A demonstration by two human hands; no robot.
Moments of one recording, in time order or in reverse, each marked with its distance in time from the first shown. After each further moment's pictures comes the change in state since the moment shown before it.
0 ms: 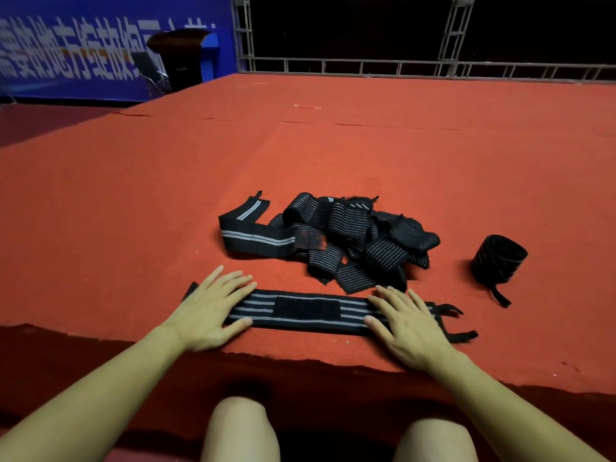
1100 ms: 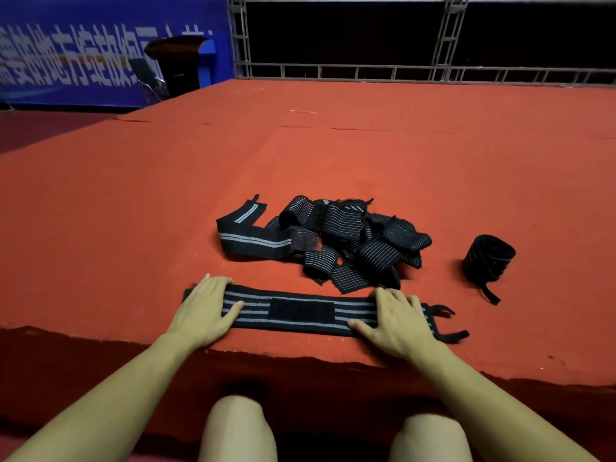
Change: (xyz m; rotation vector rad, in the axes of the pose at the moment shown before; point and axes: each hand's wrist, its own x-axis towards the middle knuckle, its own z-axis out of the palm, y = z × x) left_hand 0.002 0.012 0.008 -0.268 0.073 -0.440; right_hand 0.005 -0.021 -0.012 -0.064 -0.019 0.142
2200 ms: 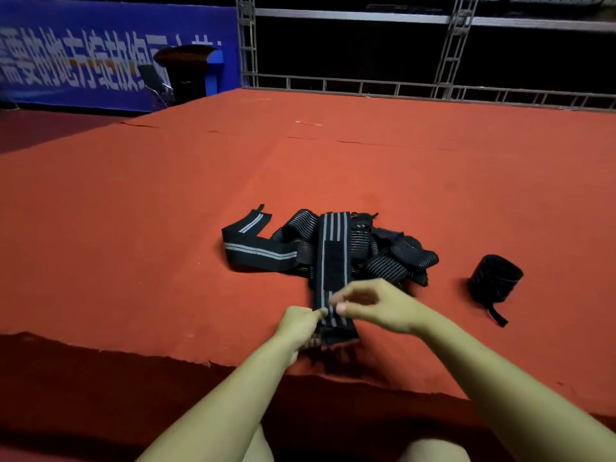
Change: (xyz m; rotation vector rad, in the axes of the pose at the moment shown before) left_hand 0.032 0.162 0.040 -1.234 -0.345 -0.594; right_hand 0.031 -0.030 -0.087 0.856 -0.264 -0.358
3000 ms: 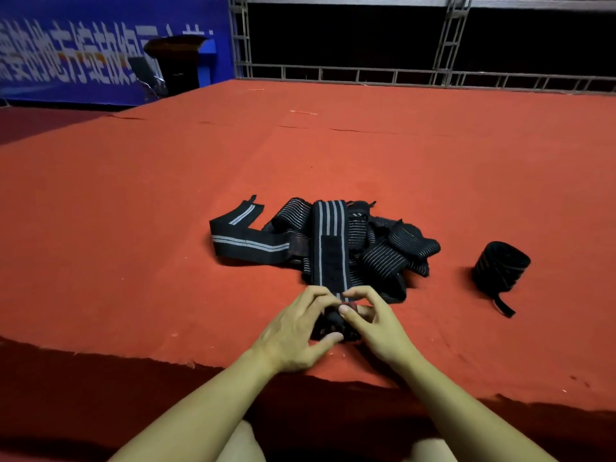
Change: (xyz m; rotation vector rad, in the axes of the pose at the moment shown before) left_hand -0.004 -0.020 -0.017 0.845 -0.077 1.168; right_hand 0.000 0.085 0.066 0.434 0.426 0.013
